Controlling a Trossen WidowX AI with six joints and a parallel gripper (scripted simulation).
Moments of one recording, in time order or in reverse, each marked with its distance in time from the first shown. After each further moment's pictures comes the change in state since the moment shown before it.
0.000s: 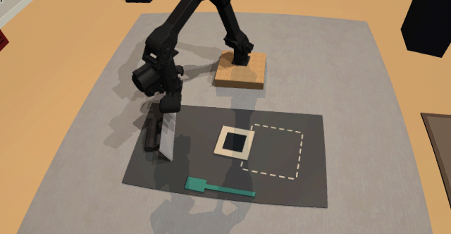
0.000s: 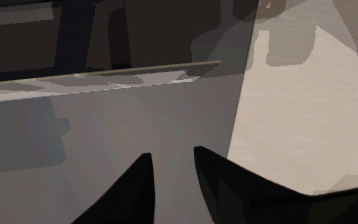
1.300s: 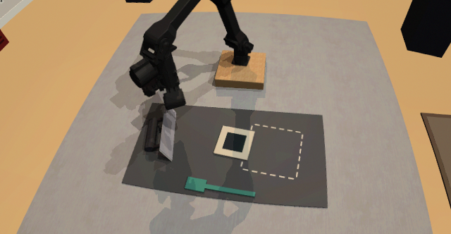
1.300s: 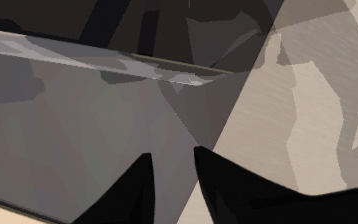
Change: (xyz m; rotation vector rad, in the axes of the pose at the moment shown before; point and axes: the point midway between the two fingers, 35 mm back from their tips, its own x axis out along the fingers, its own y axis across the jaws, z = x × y) arm -0.019 0.002 0.001 -0.265 0.000 0.003
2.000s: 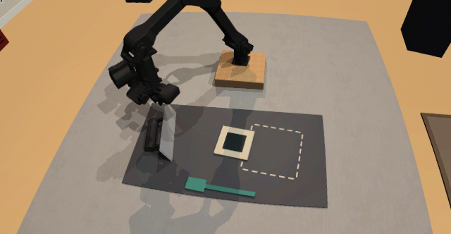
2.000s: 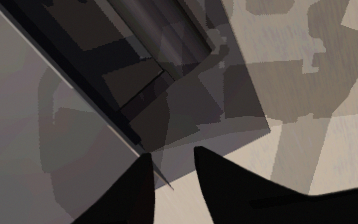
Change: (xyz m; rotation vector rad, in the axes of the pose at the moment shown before) arm 0.002 -0.016 0.059 -0.726 -0.005 0.001
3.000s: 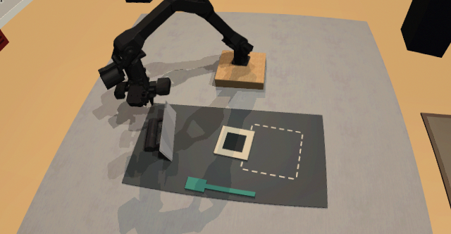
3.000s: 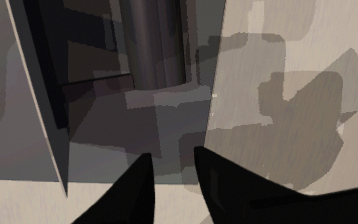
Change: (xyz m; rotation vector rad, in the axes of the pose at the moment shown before) arm 0.011 -0.037 0.014 -0.564 0.001 -0.003
